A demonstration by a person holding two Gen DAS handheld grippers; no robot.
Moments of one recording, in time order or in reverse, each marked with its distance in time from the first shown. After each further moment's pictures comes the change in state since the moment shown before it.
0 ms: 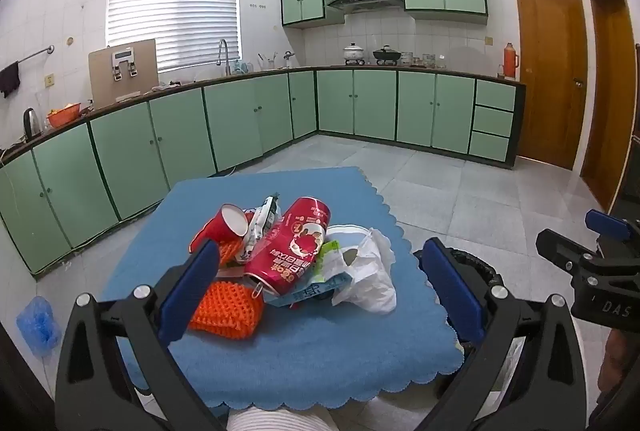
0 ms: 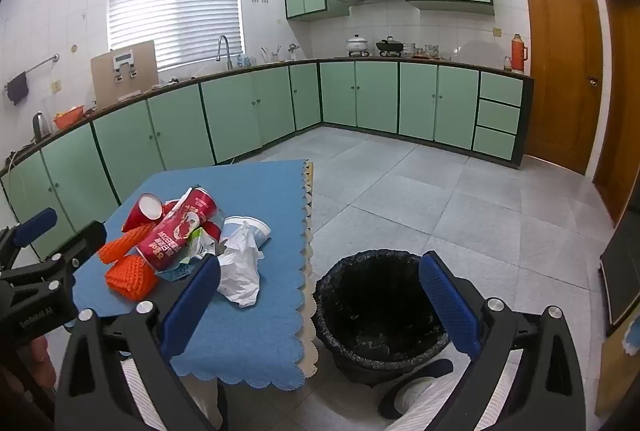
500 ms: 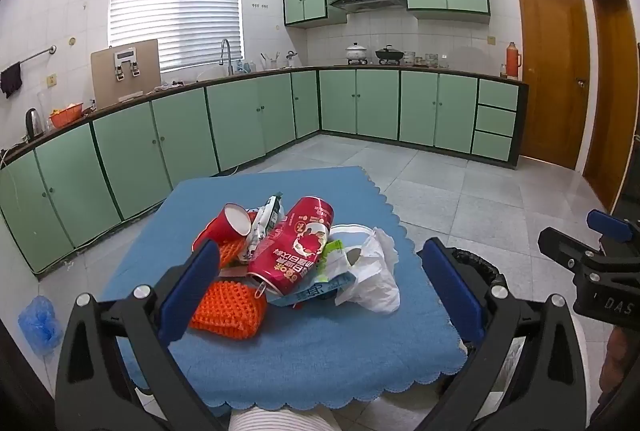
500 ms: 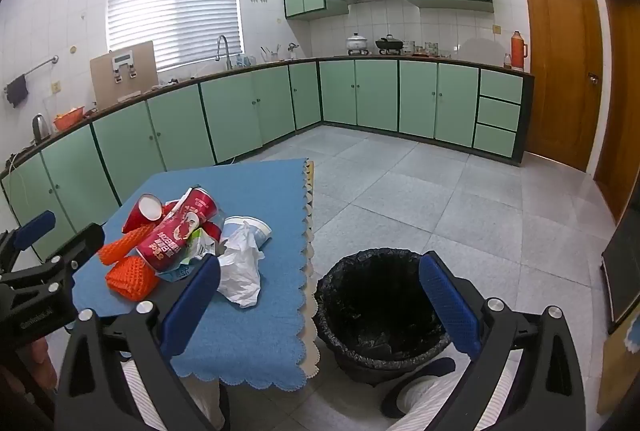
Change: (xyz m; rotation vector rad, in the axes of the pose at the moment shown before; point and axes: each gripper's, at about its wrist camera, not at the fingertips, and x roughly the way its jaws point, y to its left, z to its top) left arm -0.001 0.004 0.001 -0.016 0.007 0.000; right arm 0.002 0.001 -0.002 0.004 0.004 0.004
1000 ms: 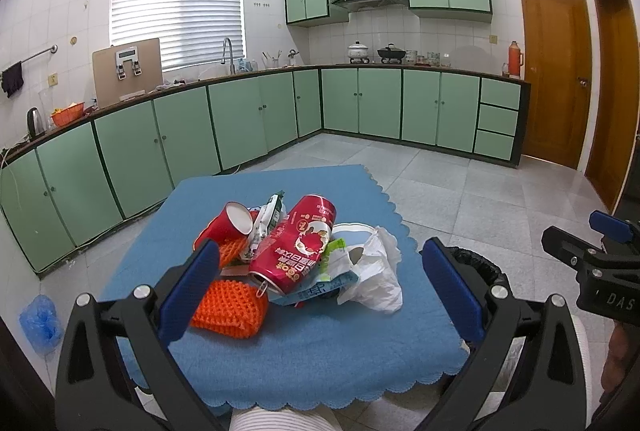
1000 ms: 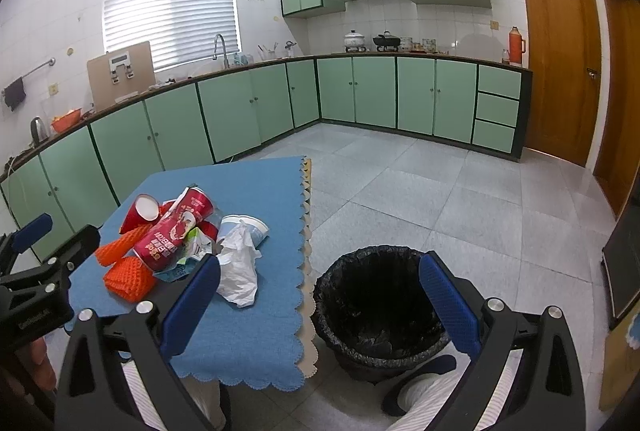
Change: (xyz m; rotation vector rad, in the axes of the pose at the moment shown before) left arm 0.005 0.000 -0.001 0.000 0.005 0.010; right arm 0.004 -0.007 0.000 0.018 0.009 -0.001
